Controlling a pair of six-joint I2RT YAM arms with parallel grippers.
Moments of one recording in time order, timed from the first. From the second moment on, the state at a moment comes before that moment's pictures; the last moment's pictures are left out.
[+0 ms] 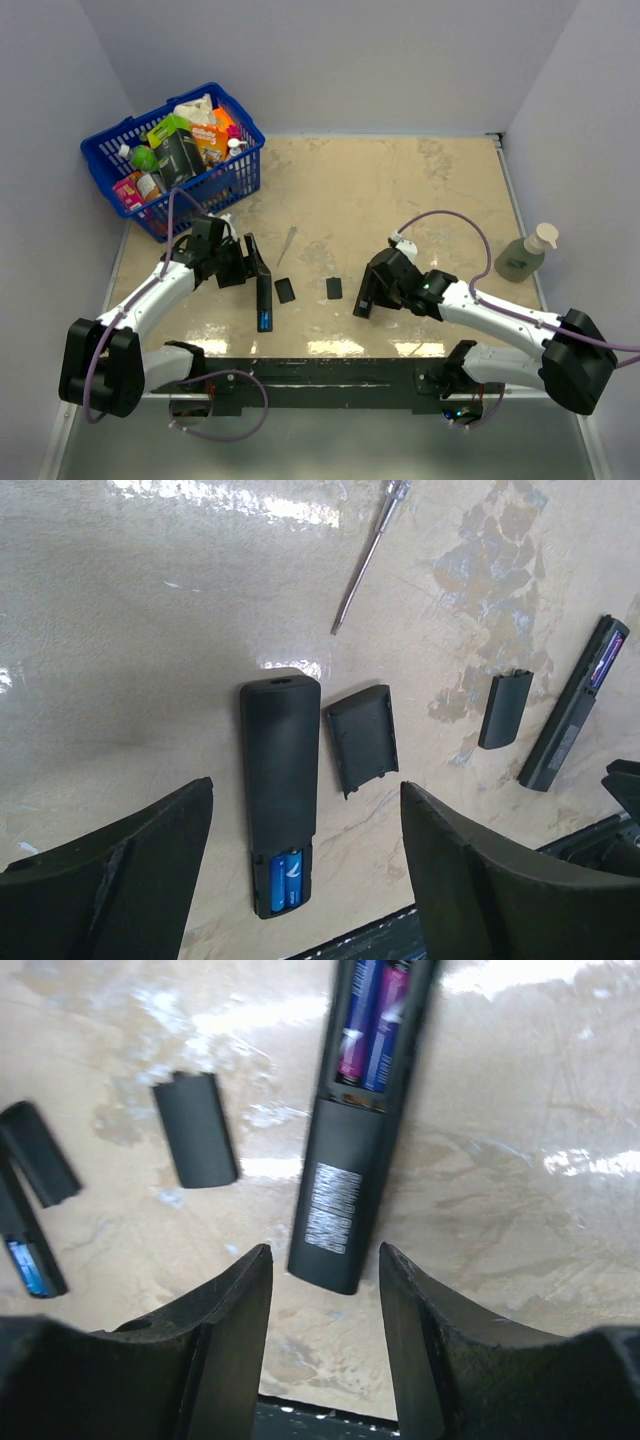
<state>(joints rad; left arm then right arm) -0.24 1.18 0.65 -0.45 0.28 -0.54 0.84 1.14 0.61 -0.46 0.24 1.00</state>
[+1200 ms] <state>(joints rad) -0.18 1.35 0.60 -0.37 0.42 -0.58 1.15 1.44 0.89 -0.12 0.20 0.83</state>
